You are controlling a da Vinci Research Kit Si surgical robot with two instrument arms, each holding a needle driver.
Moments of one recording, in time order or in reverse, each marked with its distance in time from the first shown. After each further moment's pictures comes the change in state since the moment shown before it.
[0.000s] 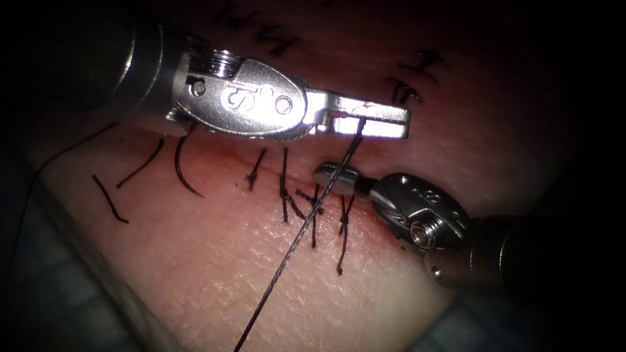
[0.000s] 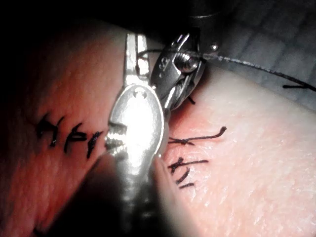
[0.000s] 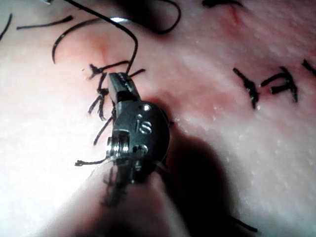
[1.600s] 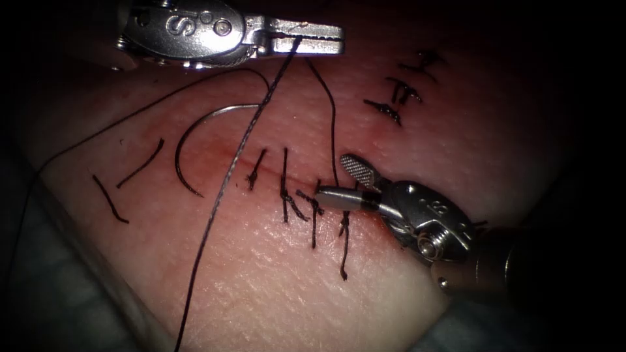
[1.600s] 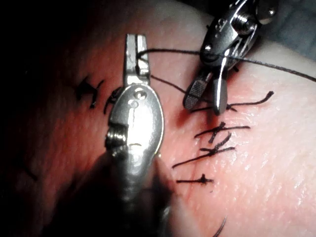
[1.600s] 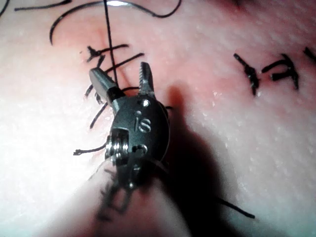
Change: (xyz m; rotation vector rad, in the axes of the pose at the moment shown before) right arm -0.003 0.000 -0.001 0.001 0.000 -0.034; left arm -0.001 -0.008 -0.005 0.077 -0.028 0.007
